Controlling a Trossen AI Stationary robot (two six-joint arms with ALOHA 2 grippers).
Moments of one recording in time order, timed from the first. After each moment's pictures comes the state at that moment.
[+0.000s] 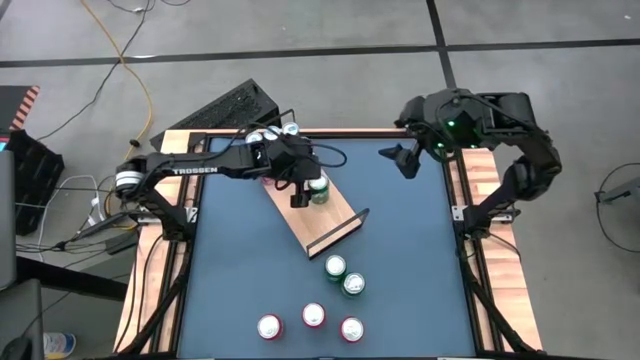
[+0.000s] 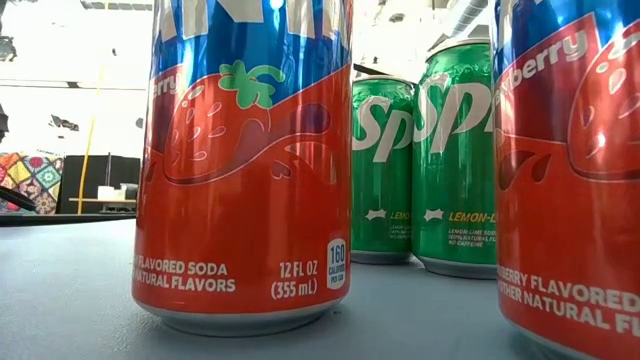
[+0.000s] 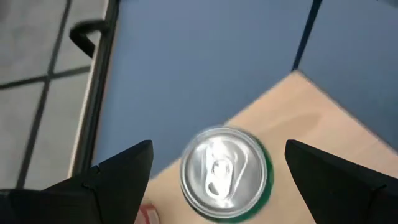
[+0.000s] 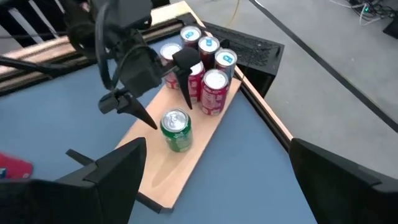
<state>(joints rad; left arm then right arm) 0.25 1.59 1.31 -0.39 -0.02 0.35 -0.07 1.56 2.35 -1.52 0.34 0.28</state>
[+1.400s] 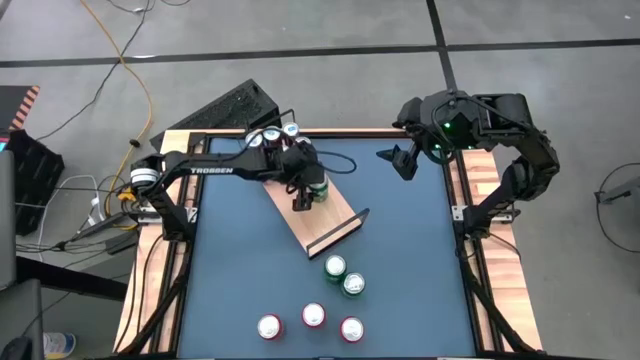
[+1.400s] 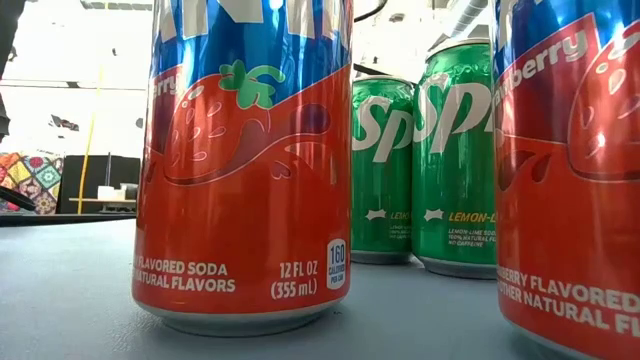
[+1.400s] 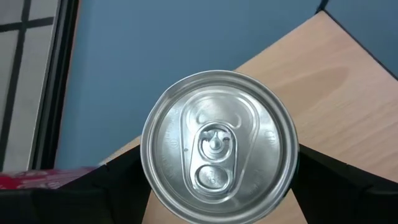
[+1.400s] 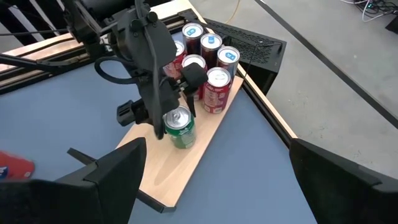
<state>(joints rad) 0.26 1.70 1.31 -0.45 -0.06 0.31 -0.06 1.57 2.35 -1.51 0.34 0.29</state>
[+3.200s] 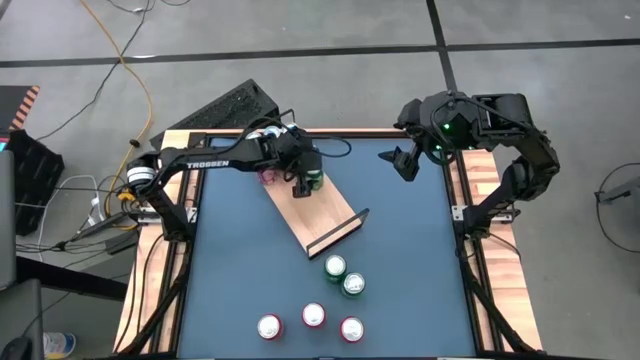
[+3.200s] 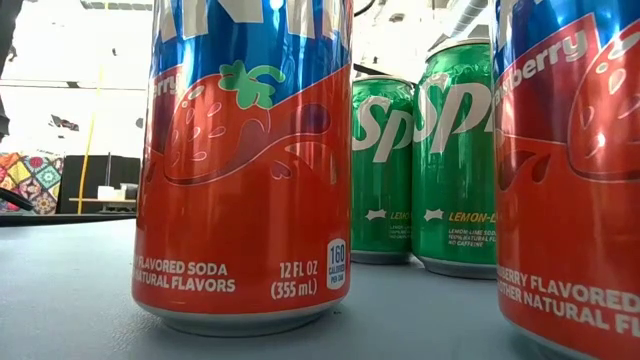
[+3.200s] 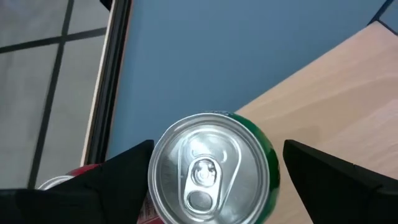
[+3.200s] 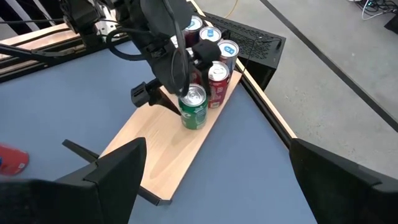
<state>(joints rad) 0.34 1.67 1.31 -0.39 -0.08 0.38 -0.06 1.57 2.35 -1.54 0.34 0.28</state>
